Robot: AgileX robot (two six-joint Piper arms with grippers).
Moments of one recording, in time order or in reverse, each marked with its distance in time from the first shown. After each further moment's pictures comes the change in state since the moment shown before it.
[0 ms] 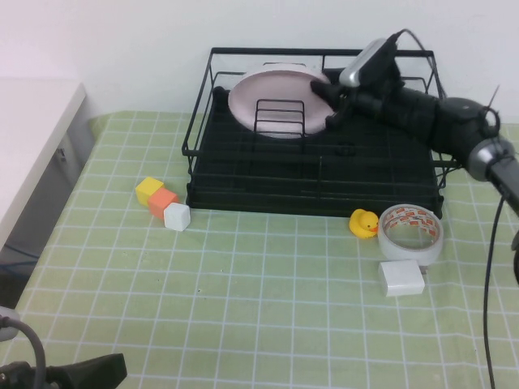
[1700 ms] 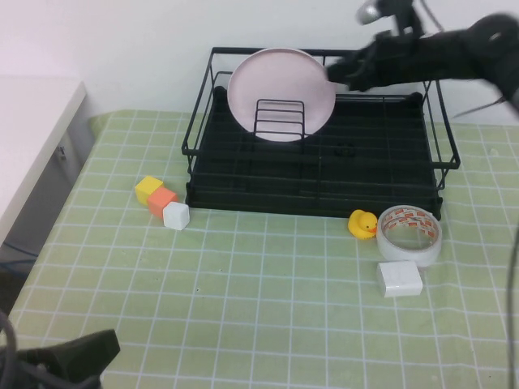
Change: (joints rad) right arm -0.031 -0.233 0.000 -0.715 0.256 0.986; left arm 0.000 -0.020 0.000 -0.037 -0.087 0.004
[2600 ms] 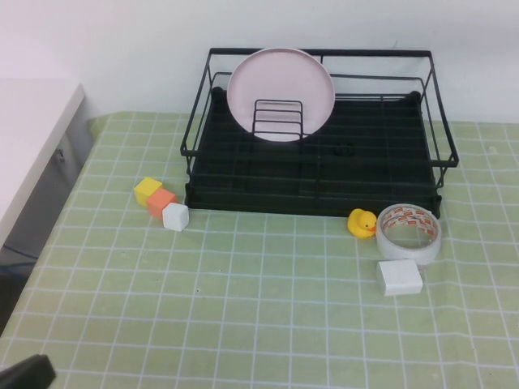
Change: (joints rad) right arm -0.195 -0.613 0.202 -0.139 0.416 0.461; left arm 0.000 -0.388 0.000 0.364 0.204 -0.256
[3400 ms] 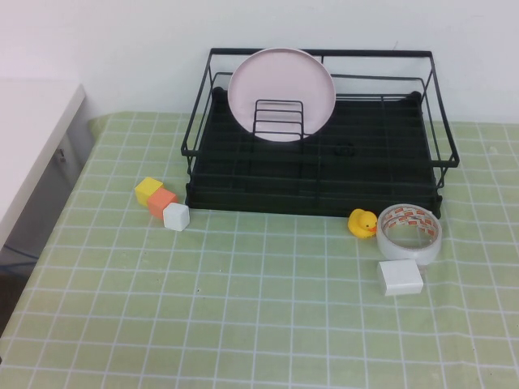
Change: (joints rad) right arm 0.000 -1.454 1.370 0.169 -0.567 -0.495; left arm 0.000 0.000 0.000 0.502 0.067 -0.385
